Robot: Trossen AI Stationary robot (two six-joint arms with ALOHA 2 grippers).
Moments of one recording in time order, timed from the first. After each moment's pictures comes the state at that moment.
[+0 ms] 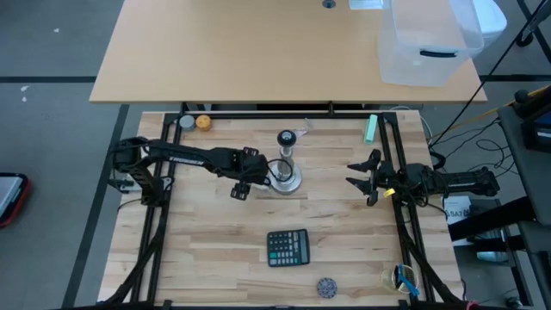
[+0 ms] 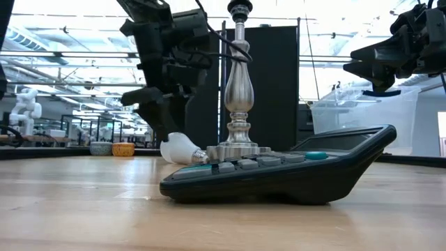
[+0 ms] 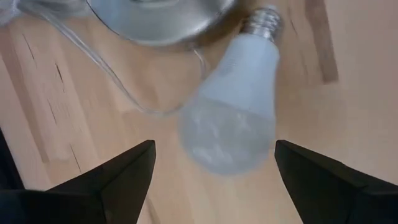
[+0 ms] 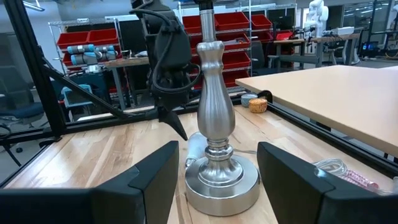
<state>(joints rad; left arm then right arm) 0.13 1.68 1.10 -0.65 -0.19 0.47 0.07 0.02 0.04 0.03 0.28 0.12</state>
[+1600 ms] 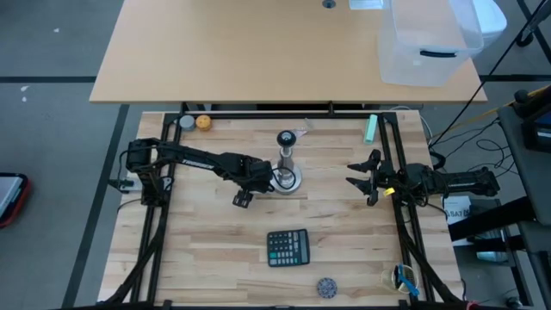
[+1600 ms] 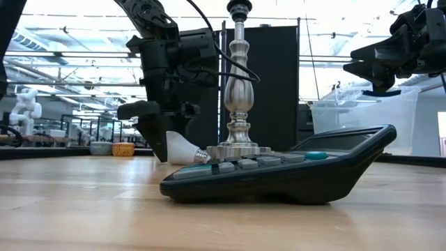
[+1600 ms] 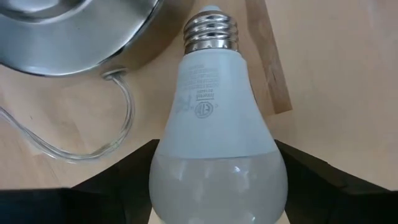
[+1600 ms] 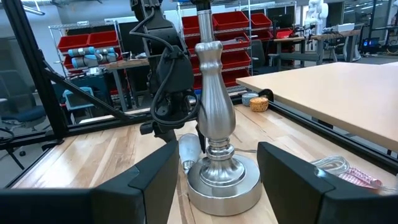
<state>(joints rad) 0.11 1.79 1.10 -0.63 -0.04 0.45 0.07 0.02 0.04 0.03 0.28 0.15</state>
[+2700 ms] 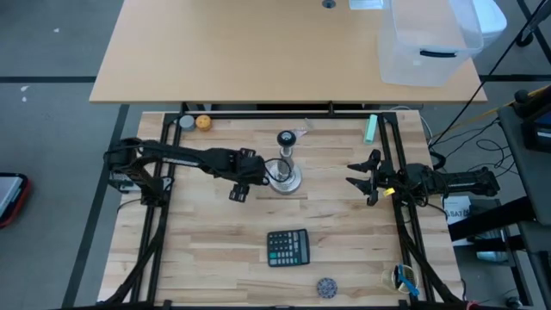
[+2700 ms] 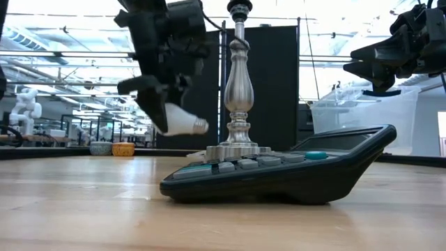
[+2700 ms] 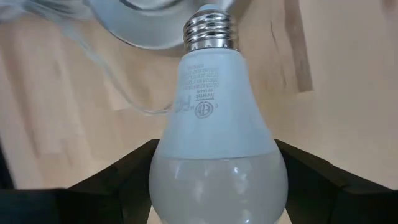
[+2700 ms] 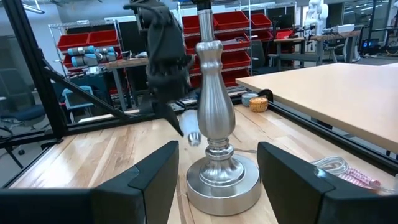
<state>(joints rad) 0.10 1.61 1.10 -0.71 -0.18 0.37 0.07 0.02 0.04 0.03 0.28 0.14</state>
